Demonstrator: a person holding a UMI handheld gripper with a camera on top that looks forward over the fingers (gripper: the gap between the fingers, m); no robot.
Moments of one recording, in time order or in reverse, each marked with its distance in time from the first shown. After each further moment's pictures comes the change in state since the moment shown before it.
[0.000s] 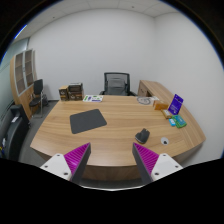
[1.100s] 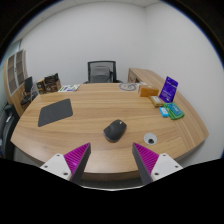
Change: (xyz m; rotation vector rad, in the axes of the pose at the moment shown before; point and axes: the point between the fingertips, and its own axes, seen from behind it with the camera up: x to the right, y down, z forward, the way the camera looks) arm 0.186 0.060 0.141 -0.066 0.023 0.037
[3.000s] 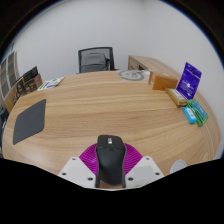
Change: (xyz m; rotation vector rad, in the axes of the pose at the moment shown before) arm 0.005 -0.031 0.240 -0.085 0.008 0.045
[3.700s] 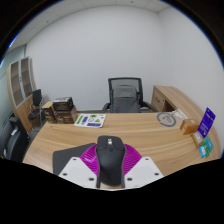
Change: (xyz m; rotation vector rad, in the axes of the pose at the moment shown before) arm -0.219 -0.184 -0.084 0.218 -0.148 -0.055
